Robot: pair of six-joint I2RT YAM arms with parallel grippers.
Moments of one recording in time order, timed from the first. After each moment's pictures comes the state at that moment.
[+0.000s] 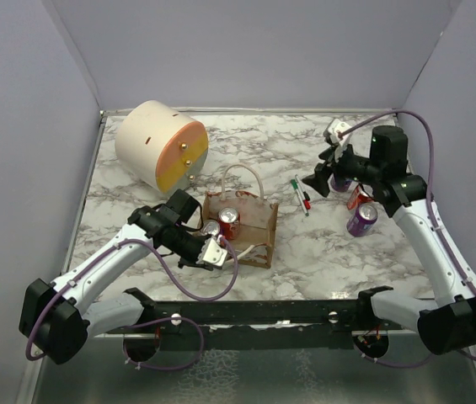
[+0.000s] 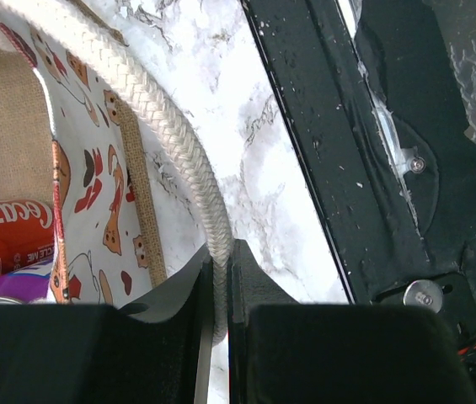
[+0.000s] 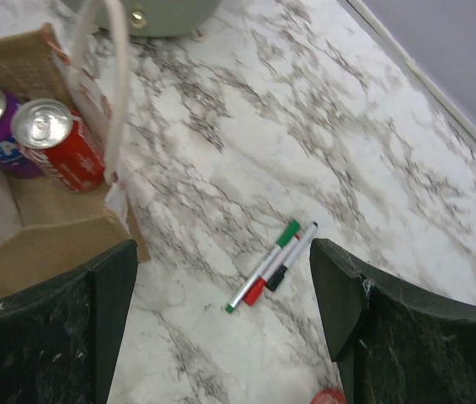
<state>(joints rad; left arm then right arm) -0.59 1.09 0.82 -1.01 0.81 1.22 0.26 1.16 1.16 -0.45 -0.64 -0.44</state>
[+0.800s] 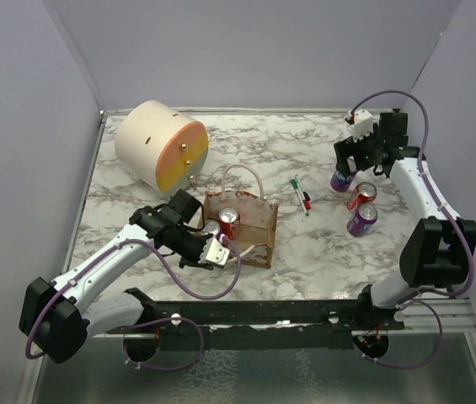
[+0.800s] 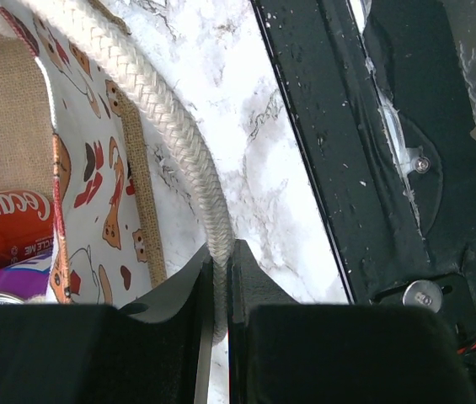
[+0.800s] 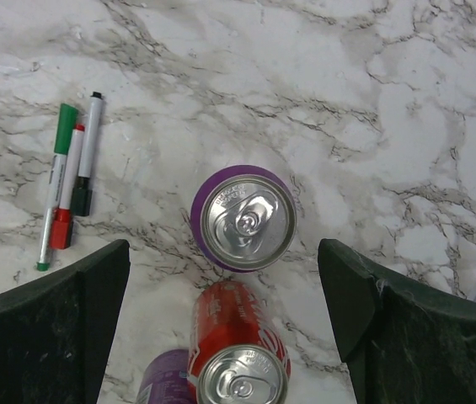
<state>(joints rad) -0.61 1.10 0.82 -1.00 0.77 1.17 -0.05 1.54 1.27 -0.49 -0.30 -0.45</state>
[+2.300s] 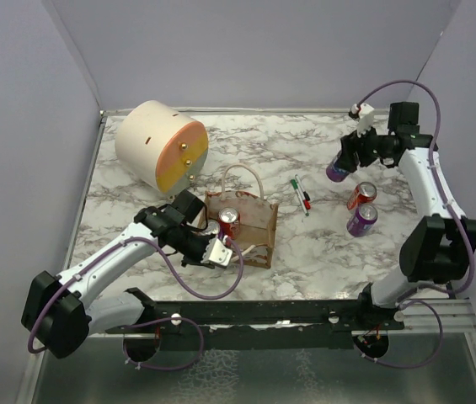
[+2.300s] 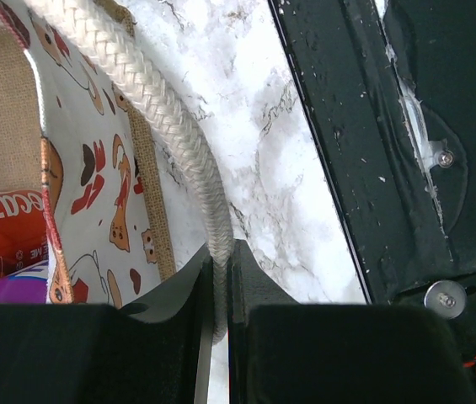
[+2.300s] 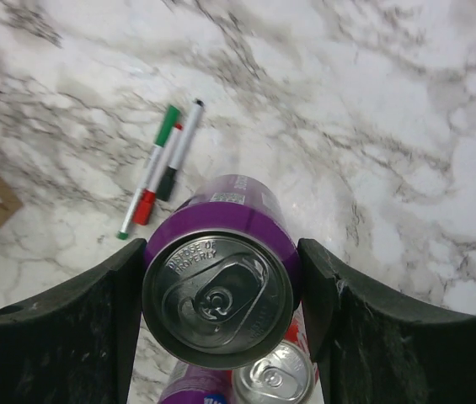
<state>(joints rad) -0.63 1.13 0.80 -0.94 0.74 1.17 -0.10 1.65 1.43 -0.70 -0.54 -0.54</state>
